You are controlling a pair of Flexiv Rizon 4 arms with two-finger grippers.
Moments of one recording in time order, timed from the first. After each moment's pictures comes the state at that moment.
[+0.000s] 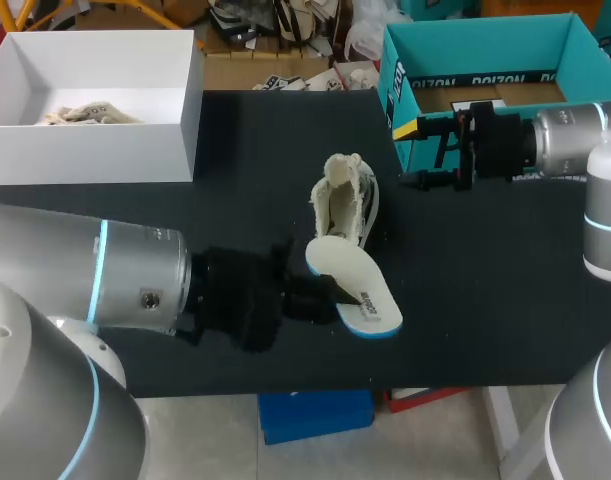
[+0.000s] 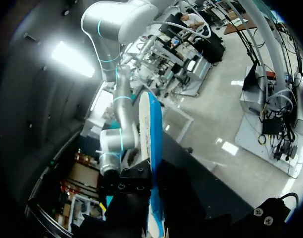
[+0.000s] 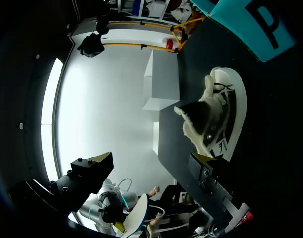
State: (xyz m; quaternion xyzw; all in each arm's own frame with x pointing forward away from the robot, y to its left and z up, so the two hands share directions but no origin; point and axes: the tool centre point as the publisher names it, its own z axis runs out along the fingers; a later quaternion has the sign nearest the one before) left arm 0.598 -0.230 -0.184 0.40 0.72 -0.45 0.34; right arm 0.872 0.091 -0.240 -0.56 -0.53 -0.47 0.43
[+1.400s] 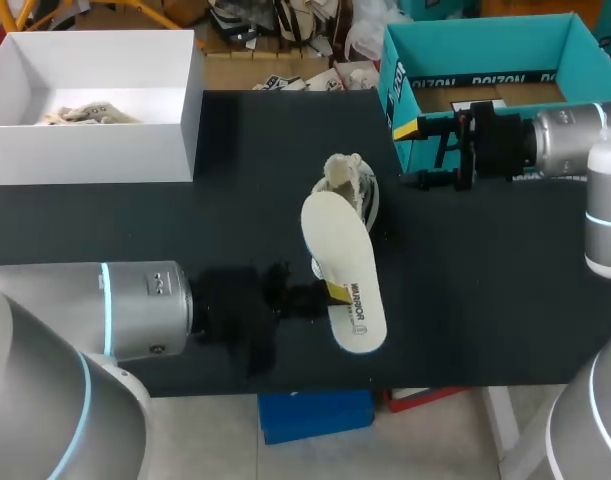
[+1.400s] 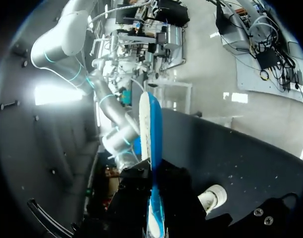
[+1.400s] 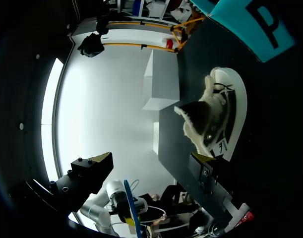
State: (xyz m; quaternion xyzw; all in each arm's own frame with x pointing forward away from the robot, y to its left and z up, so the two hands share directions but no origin) left arm 0.628 -0.224 -0.217 0.52 0.61 -0.33 0.50; right arm 0.872 0.091 -0.240 -0.56 -0.53 -0.48 0.43
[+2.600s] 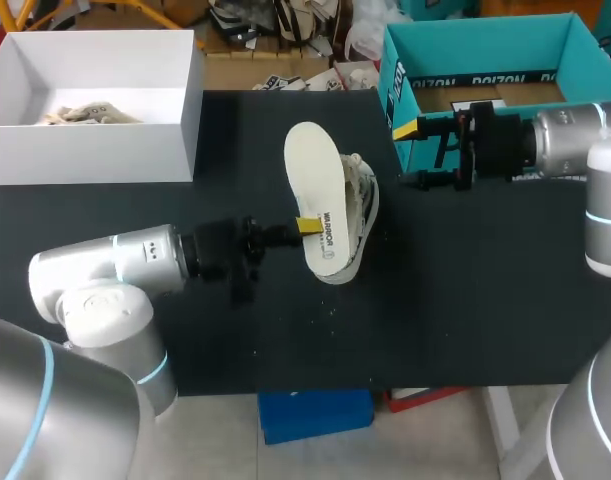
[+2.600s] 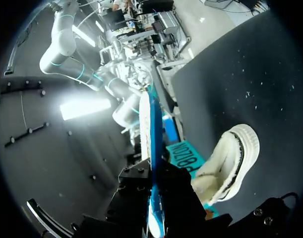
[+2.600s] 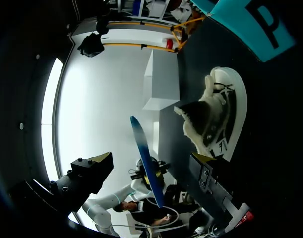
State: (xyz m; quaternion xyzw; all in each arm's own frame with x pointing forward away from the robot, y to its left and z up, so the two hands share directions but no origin) left arm 0.788 -0.200 -0.270 0.50 0.46 -0.36 0.64; right arm 0.872 0.091 -0.240 -0.56 -0.53 -0.48 0.43
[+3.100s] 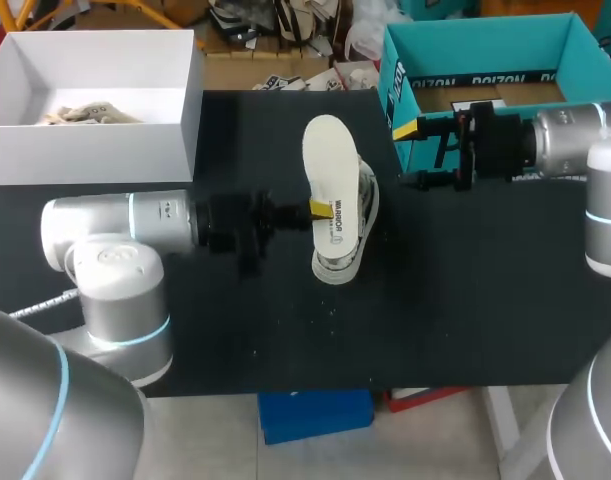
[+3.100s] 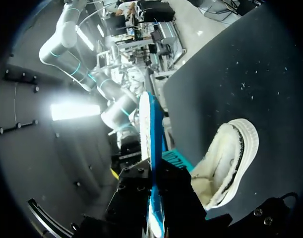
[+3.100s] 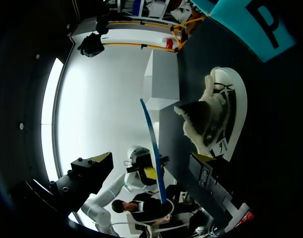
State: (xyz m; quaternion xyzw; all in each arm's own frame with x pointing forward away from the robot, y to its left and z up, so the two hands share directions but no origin) left arm 0.815 -0.215 -0.272 0.54 0.50 -0.37 0.56; right arm 0.872 0.091 -0.240 -0.56 -0.53 -0.48 0.43
